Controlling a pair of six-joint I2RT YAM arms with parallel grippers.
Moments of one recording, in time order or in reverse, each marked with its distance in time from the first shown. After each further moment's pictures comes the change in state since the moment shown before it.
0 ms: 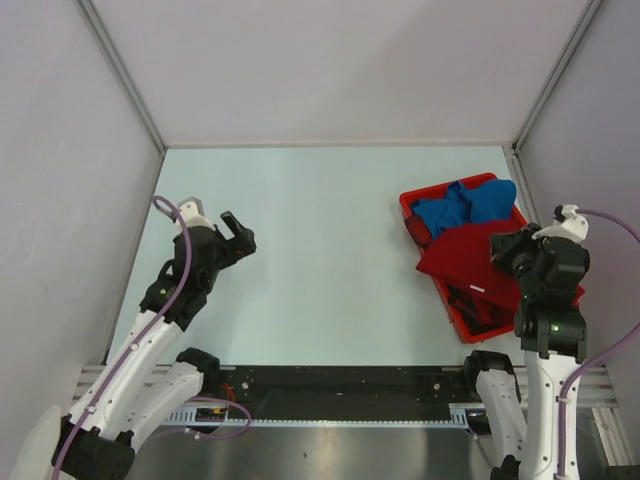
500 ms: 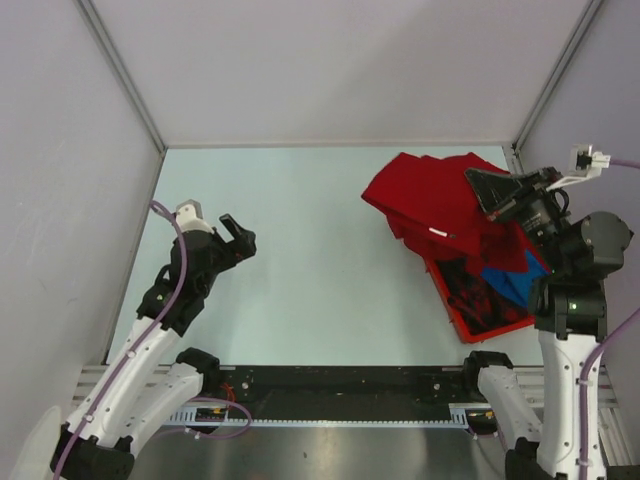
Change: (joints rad) left arm 0.000 -0.040 -0.015 0.000 0.038 -0.009; right arm 0.052 0.152 0.269 0.462 -0.515 0.170
